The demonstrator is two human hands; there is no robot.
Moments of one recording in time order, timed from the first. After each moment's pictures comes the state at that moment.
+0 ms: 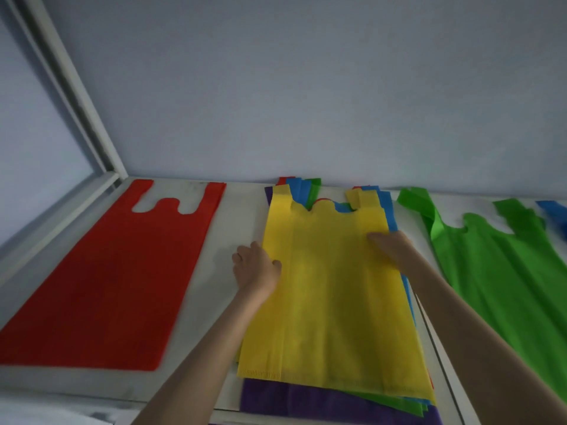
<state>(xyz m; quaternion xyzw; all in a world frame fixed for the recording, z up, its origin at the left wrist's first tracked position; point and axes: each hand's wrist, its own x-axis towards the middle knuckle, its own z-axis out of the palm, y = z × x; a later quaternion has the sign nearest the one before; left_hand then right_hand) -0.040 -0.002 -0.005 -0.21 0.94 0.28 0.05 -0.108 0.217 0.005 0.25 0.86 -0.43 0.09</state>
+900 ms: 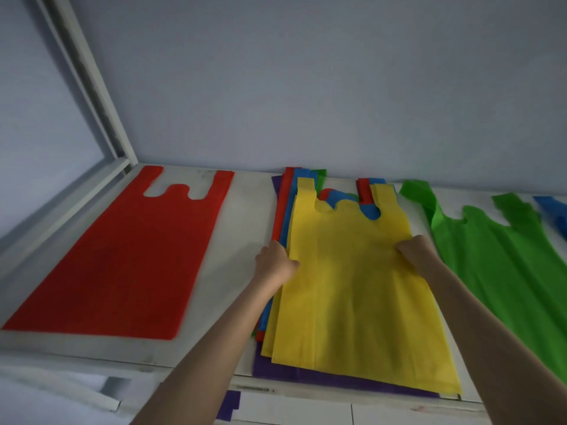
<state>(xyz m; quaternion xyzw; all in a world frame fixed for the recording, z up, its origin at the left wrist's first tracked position) -0.020 0.004 -0.006 -0.17 0.91 0.36 0.15 -0.083 0.247 -0.013 0.28 0.88 -0.37 0.07</state>
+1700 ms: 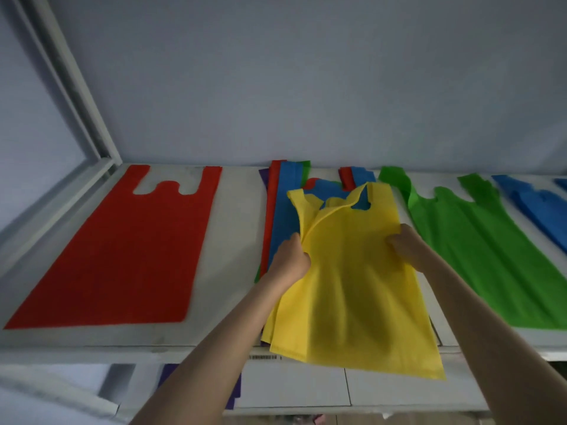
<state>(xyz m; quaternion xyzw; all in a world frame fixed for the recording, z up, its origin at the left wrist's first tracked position) 0.014 0.022 -0.002 -0.02 0.91 0.39 0.13 -0.033 0.244 -0.006 0.25 0.89 -0.39 0.06</state>
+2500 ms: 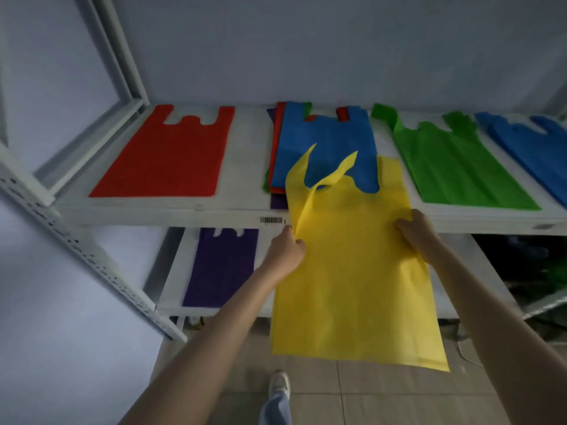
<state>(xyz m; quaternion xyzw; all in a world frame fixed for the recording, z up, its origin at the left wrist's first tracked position) 0.237 0.012 -0.031 -0.06 0.86 0.47 0.17 0.181 0.254 -0.044 0.23 0.89 -0.39 0.01</state>
